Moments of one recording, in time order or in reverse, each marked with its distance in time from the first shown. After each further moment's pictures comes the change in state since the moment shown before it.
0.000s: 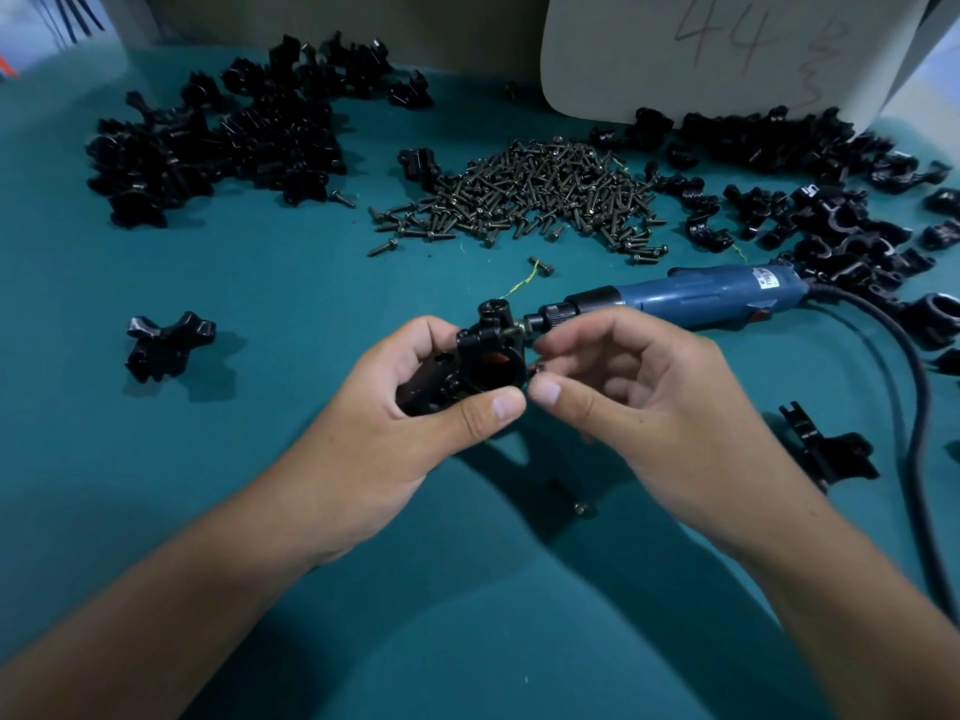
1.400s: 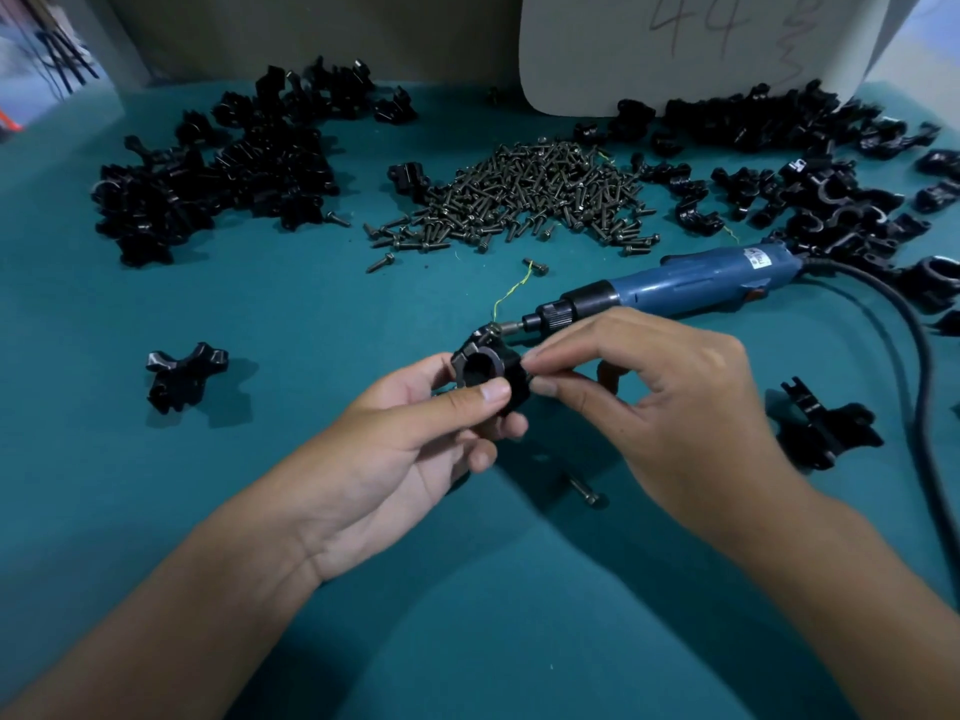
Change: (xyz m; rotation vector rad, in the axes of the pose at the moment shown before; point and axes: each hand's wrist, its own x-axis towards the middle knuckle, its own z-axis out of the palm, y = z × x) left_hand 0.006 0.002 -0.002 -0.472 -0.118 -0.363; right_hand 0.001 0.013 -0.002 -0.557 0.164 -0.579
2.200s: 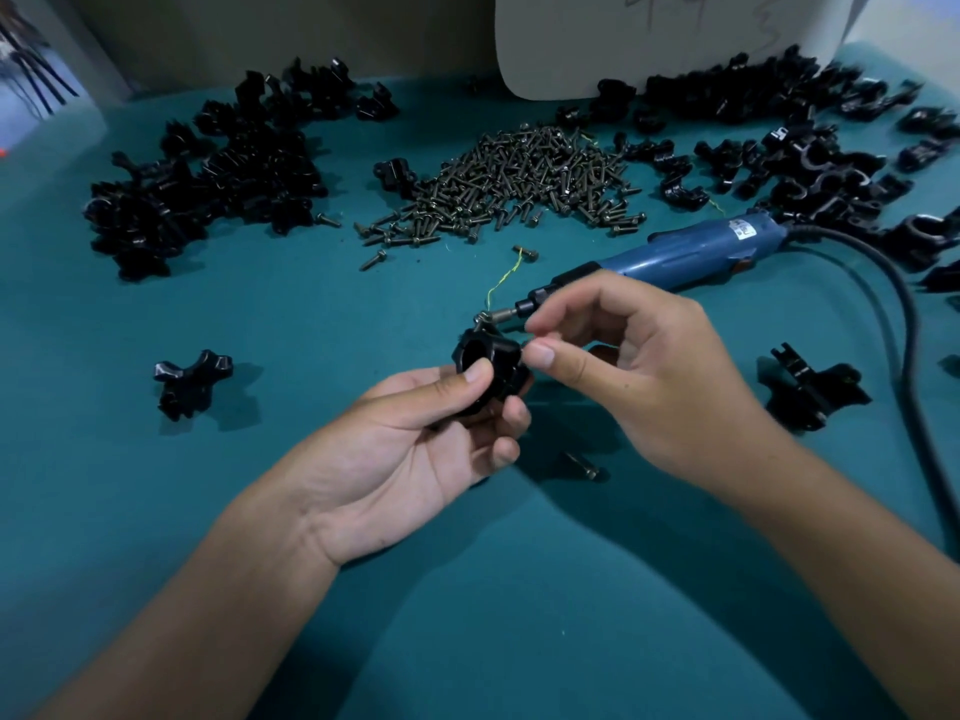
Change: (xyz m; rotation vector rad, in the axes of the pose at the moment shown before) left_hand -0.002 0.005 -0.003 -0.237 -0.198 -0.169; right_hand 0.000 0.001 0.006 0.427 -0.053 0.333
